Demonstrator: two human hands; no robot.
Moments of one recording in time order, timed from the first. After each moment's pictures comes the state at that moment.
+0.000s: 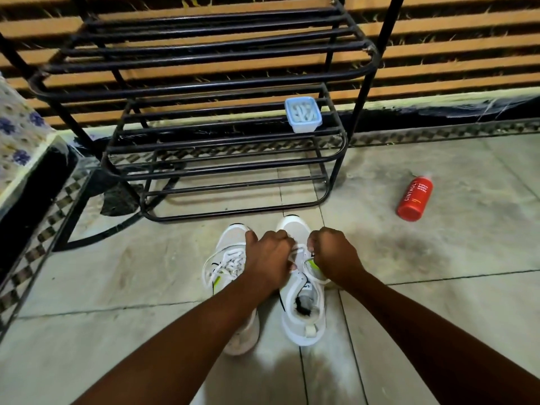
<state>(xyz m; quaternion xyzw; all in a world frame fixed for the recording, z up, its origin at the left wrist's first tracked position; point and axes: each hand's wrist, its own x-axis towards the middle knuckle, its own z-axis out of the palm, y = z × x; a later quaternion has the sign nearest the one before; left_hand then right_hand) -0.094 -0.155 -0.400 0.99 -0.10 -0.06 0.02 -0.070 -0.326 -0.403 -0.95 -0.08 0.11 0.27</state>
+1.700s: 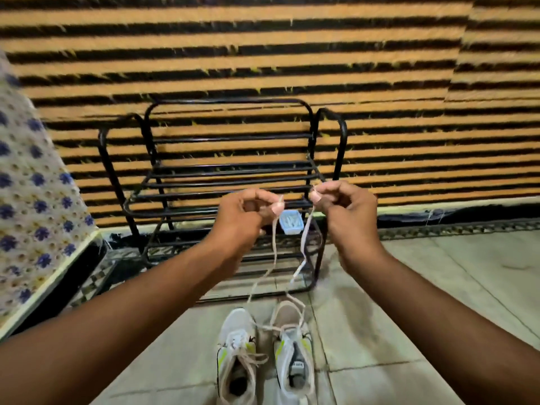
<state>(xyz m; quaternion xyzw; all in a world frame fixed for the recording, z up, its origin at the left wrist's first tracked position) -0.133 -0.141 -0.074 0.72 -0.04 0.11 0.68 -0.115 -0.311 -0.080 -0.68 -0.08 -0.24 0.69</state>
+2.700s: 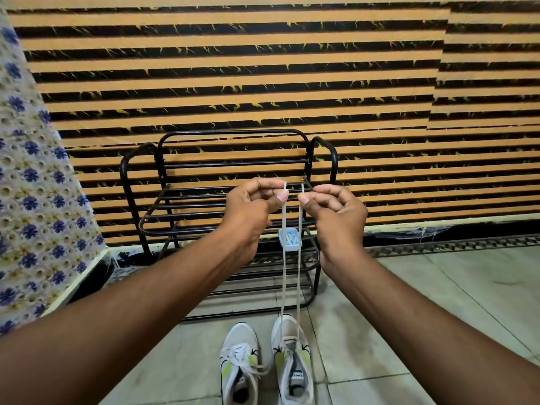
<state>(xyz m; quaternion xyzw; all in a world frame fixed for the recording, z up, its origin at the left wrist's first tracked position) -0.155 -0.159 -0.017 0.66 -0.02 0.13 0.74 -0.155 -0.291 -0.037 -0.55 -0.02 -0.21 0.81</state>
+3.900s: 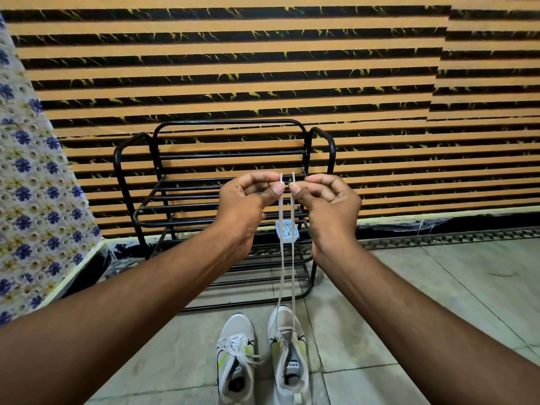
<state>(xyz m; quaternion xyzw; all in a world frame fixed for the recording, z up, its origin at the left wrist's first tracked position) -0.163 -0.162 -0.023 0.65 -0.02 0.14 0.75 -0.159 -0.288 -0.036 -0.55 -0.03 -0.21 0.81</state>
